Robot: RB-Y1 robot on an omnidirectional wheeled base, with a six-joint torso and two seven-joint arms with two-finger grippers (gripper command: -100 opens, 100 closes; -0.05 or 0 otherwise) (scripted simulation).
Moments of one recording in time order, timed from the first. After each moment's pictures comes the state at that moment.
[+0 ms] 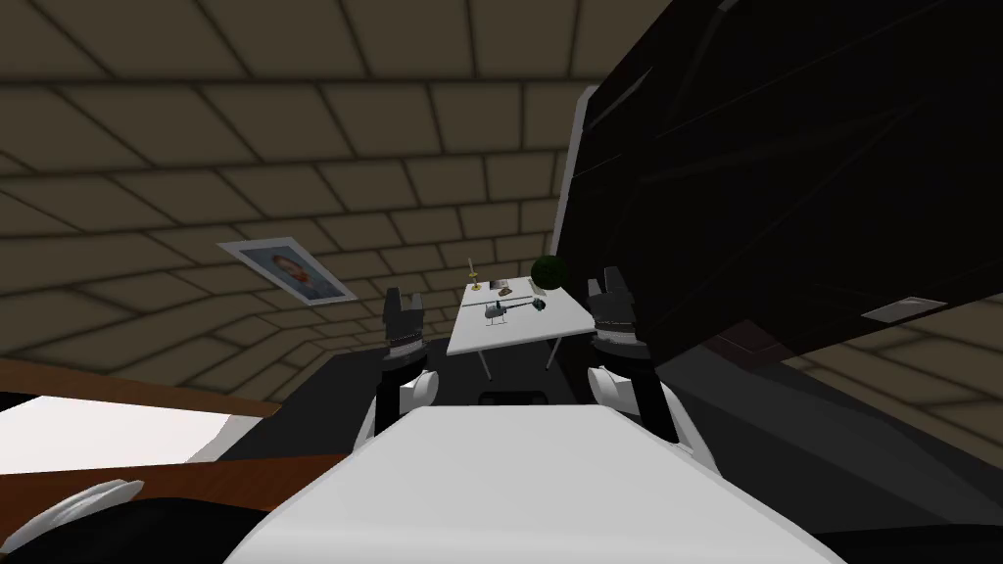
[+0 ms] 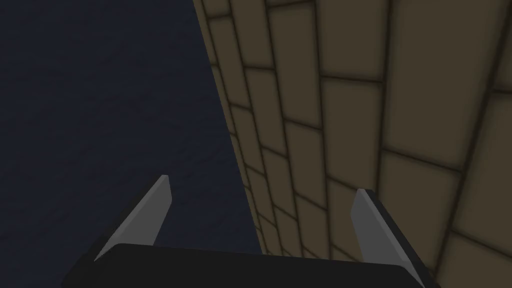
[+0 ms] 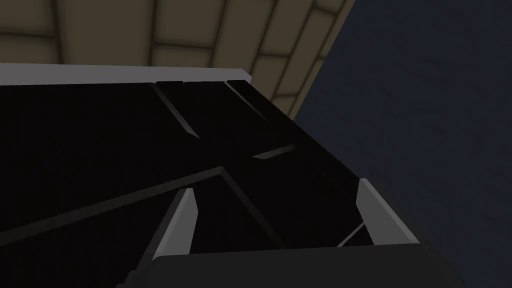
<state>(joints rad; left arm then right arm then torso) 0.48 -0.01 0.06 -2.28 0.01 -0.56 -0.13 0.49 0.00 -0.02 -2.38 0.12 -0.39 0.05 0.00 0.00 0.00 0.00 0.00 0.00</state>
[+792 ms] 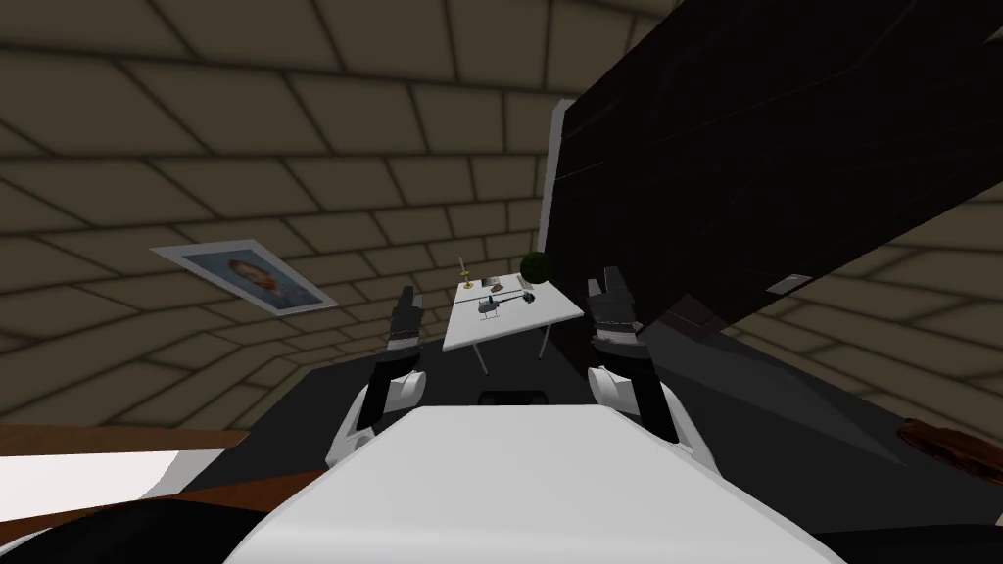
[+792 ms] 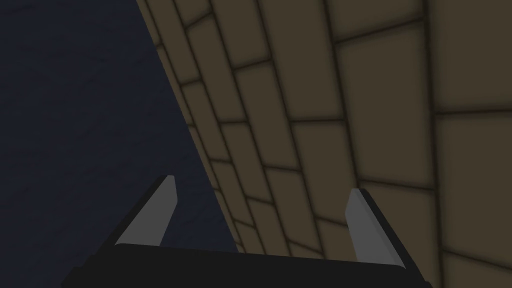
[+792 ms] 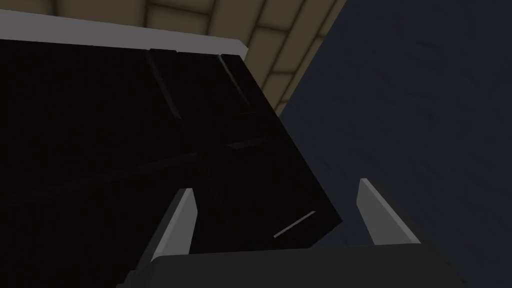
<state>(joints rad) 0.45 0.15 0.12 -2.26 0.04 -0.38 -0.21 0.49 0.00 -0.02 -2.38 0.12 -0.39 0.05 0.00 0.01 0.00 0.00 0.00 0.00</state>
